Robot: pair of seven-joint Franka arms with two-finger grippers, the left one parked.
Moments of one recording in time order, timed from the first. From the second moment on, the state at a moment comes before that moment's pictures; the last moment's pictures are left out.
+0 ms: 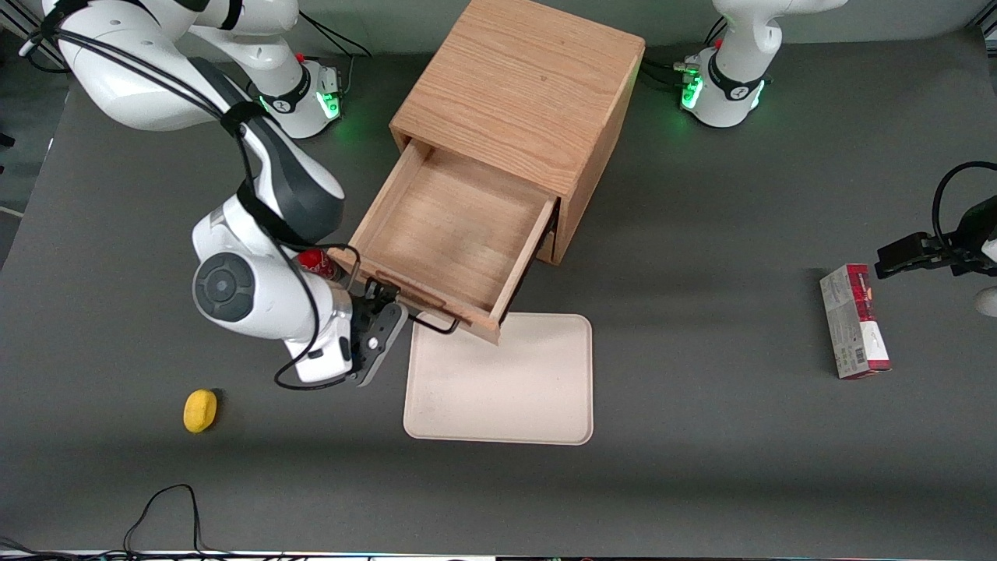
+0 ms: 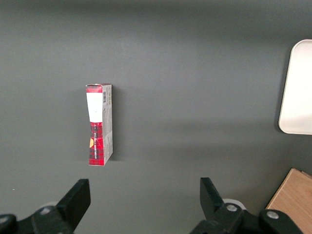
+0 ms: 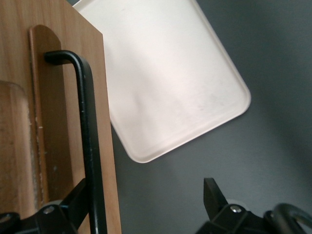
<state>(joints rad) -0.07 0.69 0.64 -1.29 -0.17 1.87 -0.48</state>
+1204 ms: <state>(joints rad) -0.09 0.34 0.34 -1.27 -0.04 1.59 -0.13</state>
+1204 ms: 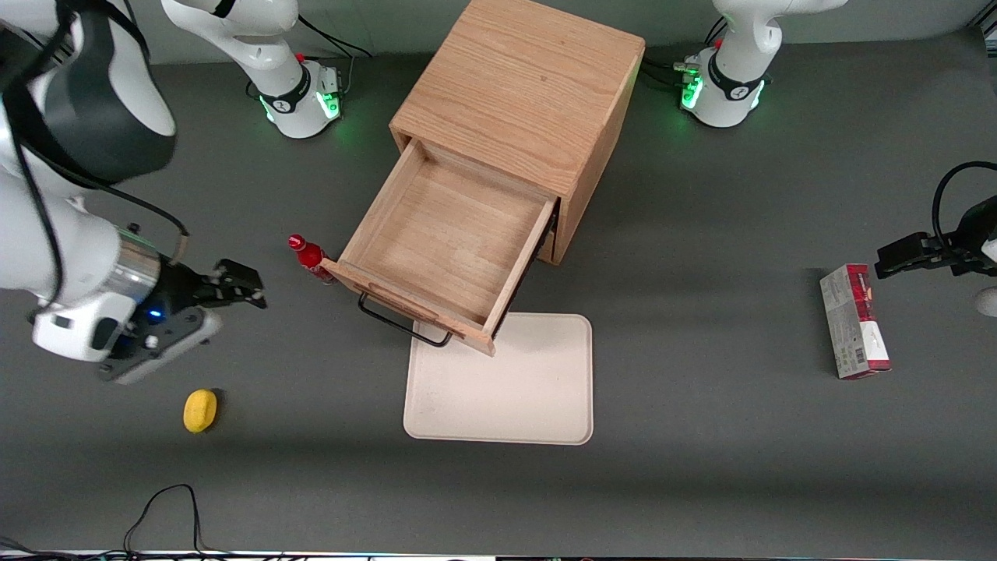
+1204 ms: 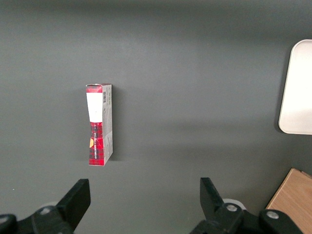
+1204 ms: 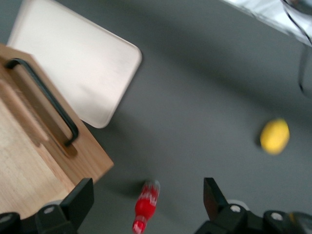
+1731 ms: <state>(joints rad) -0.09 -0.15 0.14 -1.78 0.02 1.59 0.07</state>
